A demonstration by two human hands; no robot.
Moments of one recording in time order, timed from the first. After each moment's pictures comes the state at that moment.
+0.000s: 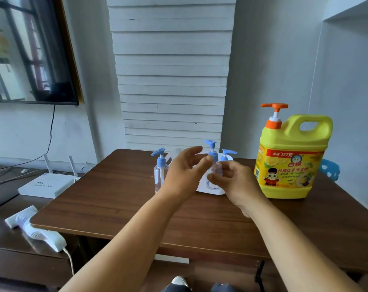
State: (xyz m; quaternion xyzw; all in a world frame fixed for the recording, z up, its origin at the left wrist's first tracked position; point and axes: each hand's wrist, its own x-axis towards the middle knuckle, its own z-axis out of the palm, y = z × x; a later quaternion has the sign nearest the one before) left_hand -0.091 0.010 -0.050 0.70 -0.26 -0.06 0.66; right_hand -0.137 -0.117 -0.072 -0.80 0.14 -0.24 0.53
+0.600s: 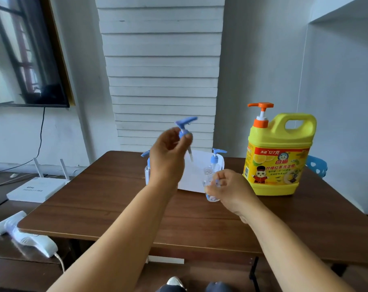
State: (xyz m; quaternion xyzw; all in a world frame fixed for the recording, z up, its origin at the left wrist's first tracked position) left_hand -0.083 -0.002 -0.029 0.57 -0.22 0.06 0.79; right_hand -0.152 -0.126 -0.081 -0.84 0.20 -0.20 0.47
